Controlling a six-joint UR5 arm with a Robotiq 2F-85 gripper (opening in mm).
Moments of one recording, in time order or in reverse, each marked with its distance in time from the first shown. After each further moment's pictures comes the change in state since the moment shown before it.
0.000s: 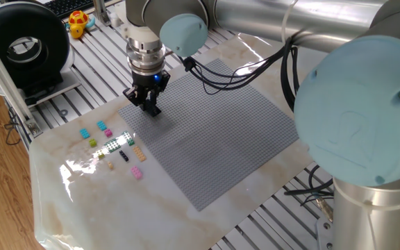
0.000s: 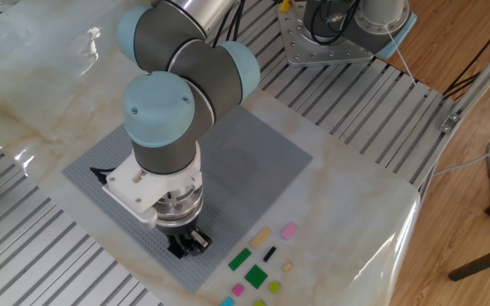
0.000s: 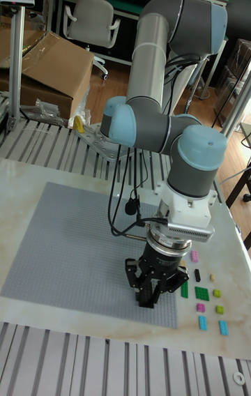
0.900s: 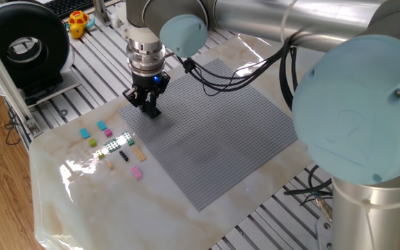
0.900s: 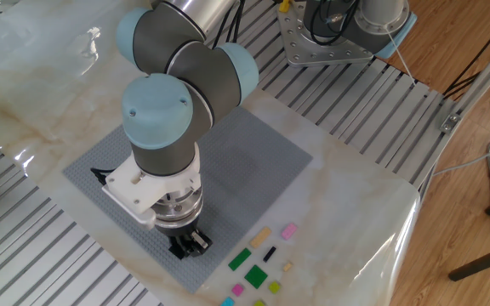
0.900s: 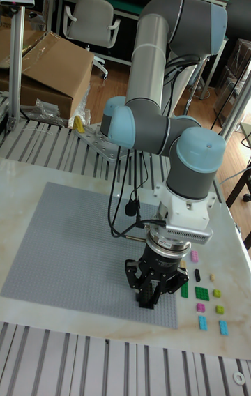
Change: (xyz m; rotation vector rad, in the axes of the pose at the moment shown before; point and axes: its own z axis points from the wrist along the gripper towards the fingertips) arm 0.001 0.001 0.004 -0.004 0.005 0.009
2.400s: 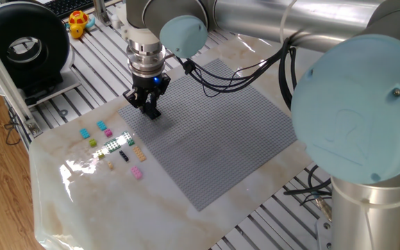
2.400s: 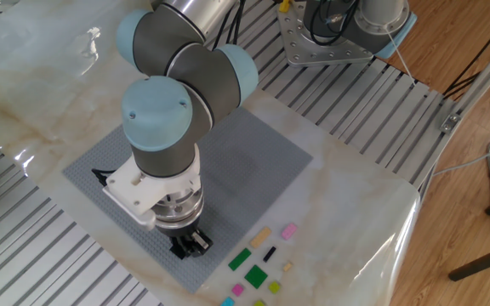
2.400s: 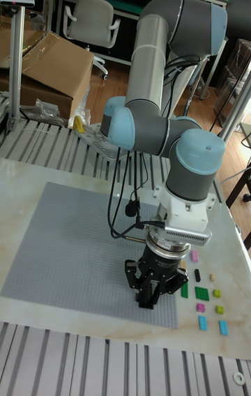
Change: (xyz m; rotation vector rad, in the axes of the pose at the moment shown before) arm 0.002 0.000 0.002 0.000 0.008 0.011
